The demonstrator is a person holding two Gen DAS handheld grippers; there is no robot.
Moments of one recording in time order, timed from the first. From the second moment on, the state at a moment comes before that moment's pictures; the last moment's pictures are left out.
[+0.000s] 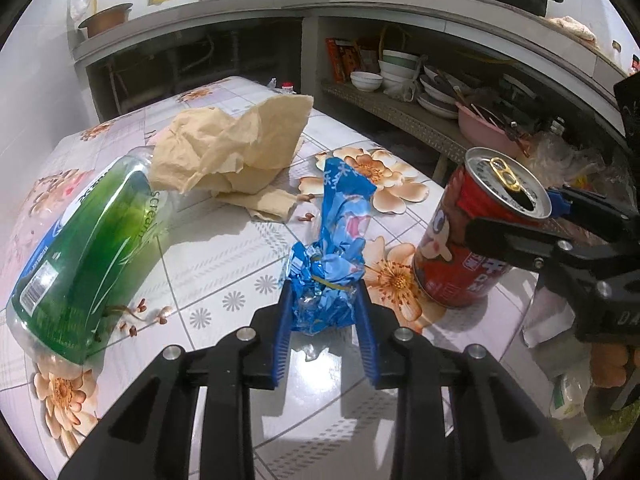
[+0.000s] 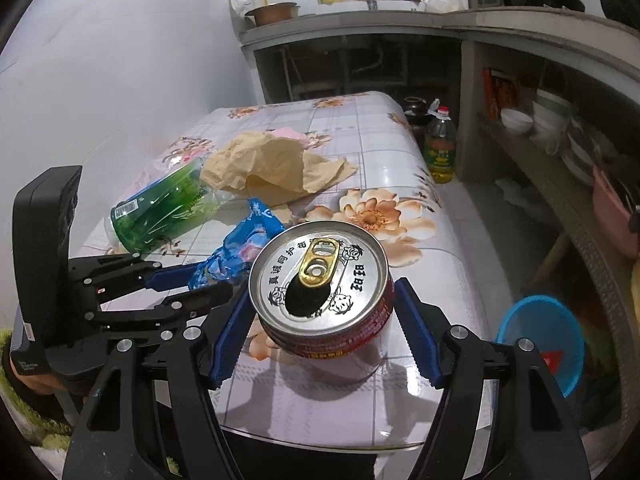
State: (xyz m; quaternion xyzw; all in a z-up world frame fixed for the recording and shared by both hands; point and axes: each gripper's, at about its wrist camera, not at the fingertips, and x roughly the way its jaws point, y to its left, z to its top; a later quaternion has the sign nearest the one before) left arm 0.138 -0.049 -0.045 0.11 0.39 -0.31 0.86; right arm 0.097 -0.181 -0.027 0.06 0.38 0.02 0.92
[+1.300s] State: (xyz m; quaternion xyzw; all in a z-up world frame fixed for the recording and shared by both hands) left arm 0.138 -0.180 0.012 0.08 0.38 -0.45 0.80; right arm -0.006 -0.335 0.001 0.25 0.26 -0.15 0.92
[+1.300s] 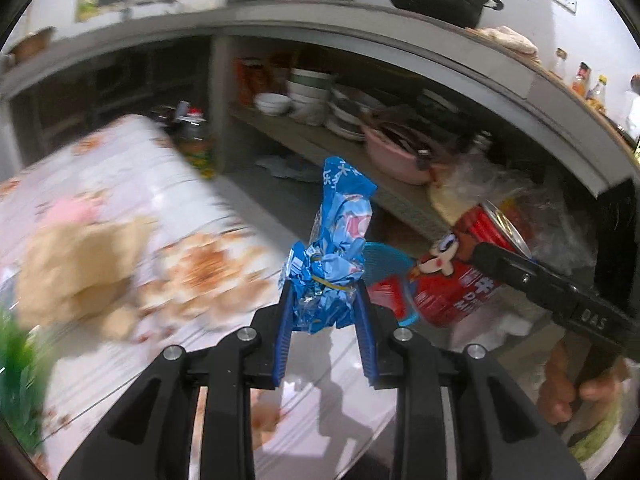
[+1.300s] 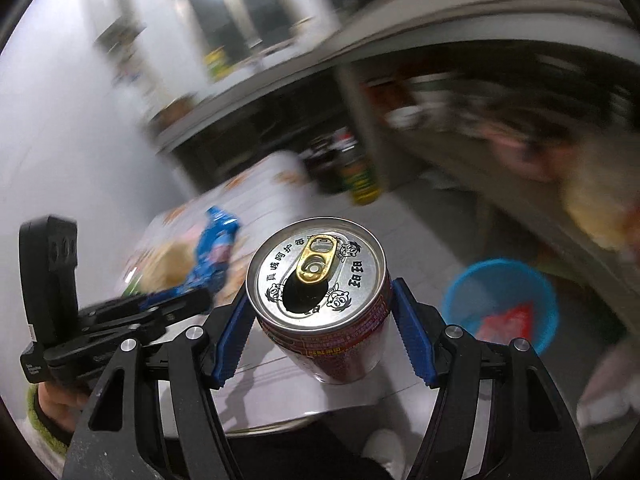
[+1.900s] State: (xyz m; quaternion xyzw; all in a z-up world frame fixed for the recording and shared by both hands) left arm 0.173 -0.437 -0.109 0.13 0.58 -0.48 0.65; right arm -0.029 -0.500 -0.141 0.42 0.33 -0.30 0.79
